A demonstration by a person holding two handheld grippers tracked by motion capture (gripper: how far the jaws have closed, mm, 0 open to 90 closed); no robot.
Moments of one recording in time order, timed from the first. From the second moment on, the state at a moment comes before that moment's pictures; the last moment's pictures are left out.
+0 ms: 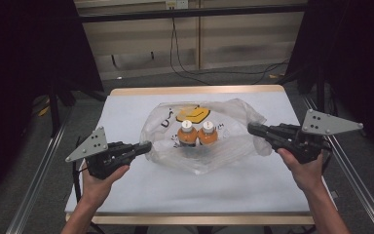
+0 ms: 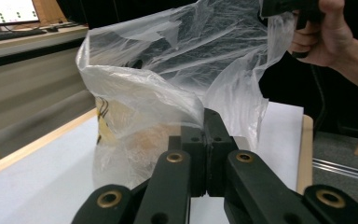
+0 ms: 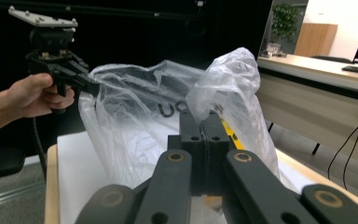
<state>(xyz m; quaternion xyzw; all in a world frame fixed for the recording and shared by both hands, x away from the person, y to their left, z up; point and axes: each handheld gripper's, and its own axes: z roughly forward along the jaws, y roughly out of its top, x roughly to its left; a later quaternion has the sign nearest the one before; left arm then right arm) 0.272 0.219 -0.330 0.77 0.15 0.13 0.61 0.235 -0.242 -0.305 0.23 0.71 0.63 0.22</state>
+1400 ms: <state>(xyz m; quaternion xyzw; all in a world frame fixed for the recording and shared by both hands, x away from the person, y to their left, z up) 0.347 0.263 -0.295 0.71 0.22 0.16 0.65 0.283 -0.286 -0.248 0.29 0.65 0.64 0.30</state>
